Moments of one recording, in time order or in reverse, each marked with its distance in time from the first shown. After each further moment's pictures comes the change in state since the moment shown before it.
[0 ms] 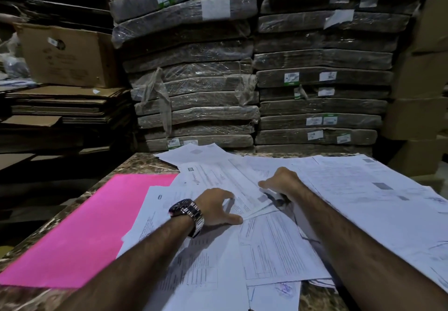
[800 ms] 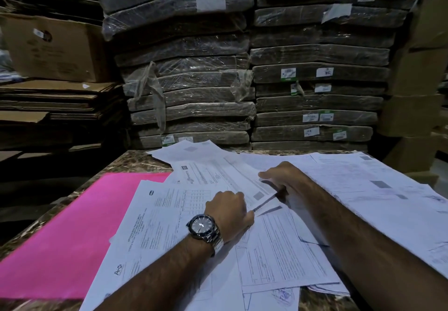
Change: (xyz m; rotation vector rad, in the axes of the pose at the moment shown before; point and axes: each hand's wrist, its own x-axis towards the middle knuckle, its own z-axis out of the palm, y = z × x) left_hand 0.006 0.039 0.033 0.065 0.331 0.036; right_hand 0.030 0.011 -0.001 0.547 -0.140 0.096
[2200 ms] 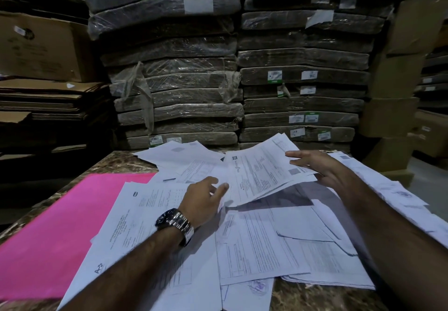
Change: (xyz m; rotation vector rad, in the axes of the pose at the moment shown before) left_hand 0.003 -0.013 -0.013 -0.468 0.092 -0.191; right_hand -0.014 0.016 -0.116 0.127 -0.016 -0.173
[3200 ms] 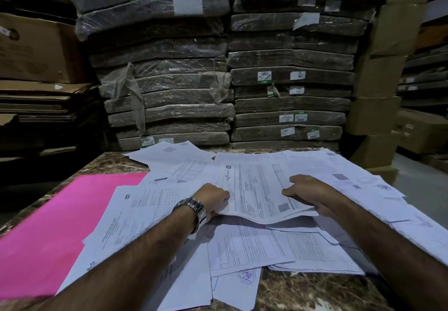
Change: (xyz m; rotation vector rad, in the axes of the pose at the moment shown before) left_hand 0.015 0.036 0.022 -0.291 -0.342 -0.414; right_hand -0.050 0.033 0.016 -0.319 0.078 0.114
